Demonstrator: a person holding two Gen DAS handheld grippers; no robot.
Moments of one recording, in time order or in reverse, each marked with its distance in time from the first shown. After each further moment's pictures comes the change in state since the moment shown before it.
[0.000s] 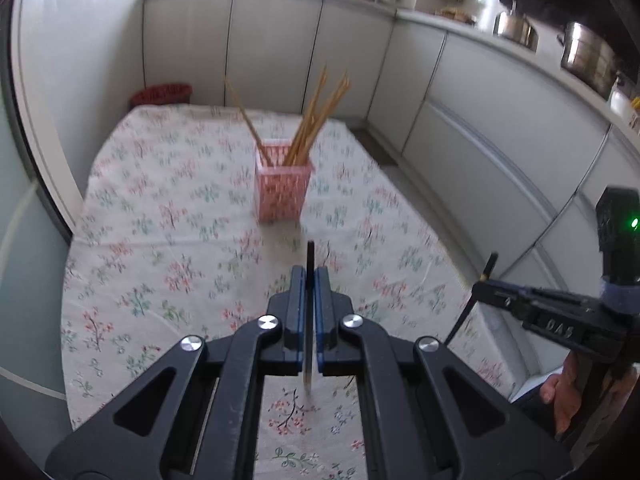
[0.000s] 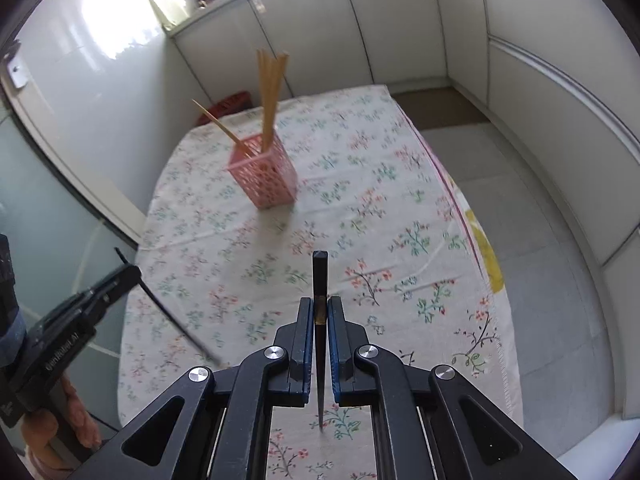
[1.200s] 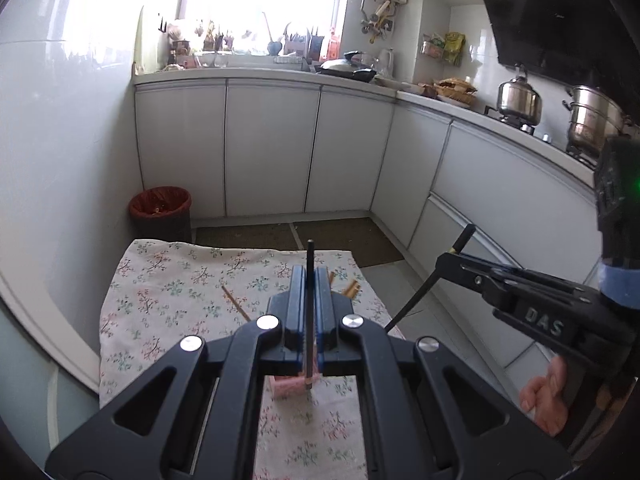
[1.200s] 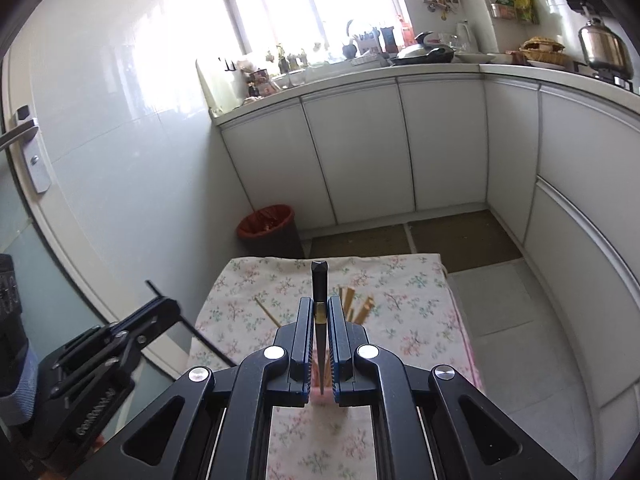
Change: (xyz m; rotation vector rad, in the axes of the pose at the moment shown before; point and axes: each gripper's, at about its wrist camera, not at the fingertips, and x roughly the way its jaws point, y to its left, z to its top) left arm 0.013 0.003 0.183 0.055 -0.224 0.024; right arm -0.025 0.087 0.219 -0.117 -0.297 0.070
